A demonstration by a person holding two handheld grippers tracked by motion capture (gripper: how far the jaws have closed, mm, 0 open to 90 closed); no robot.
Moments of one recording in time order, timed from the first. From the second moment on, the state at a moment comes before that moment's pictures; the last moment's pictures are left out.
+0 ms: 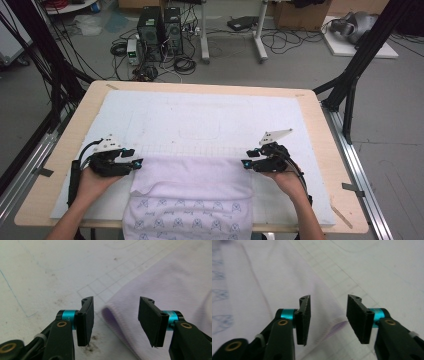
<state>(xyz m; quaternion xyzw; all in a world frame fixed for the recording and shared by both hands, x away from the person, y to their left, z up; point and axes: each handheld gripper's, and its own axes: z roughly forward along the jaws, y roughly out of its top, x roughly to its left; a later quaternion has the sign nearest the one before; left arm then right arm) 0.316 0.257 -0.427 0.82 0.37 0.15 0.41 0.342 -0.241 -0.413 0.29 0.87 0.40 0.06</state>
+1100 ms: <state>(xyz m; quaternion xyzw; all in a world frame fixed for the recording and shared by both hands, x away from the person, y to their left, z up) 0.446 0.219 -0.323 0.78 0.40 0.26 0.40 0.452 -0.240 -0.310 0.32 0.84 0.40 0.17</state>
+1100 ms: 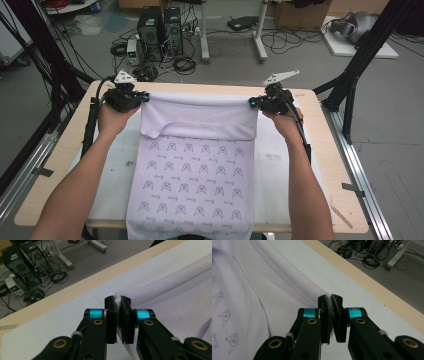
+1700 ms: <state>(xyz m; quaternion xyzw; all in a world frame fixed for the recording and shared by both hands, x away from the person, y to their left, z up) 0.392 0.231 -0.390 0.81 0.38 0.15 0.42 0.418 -0.238 -0.390 0.34 0.85 0.39 0.08</state>
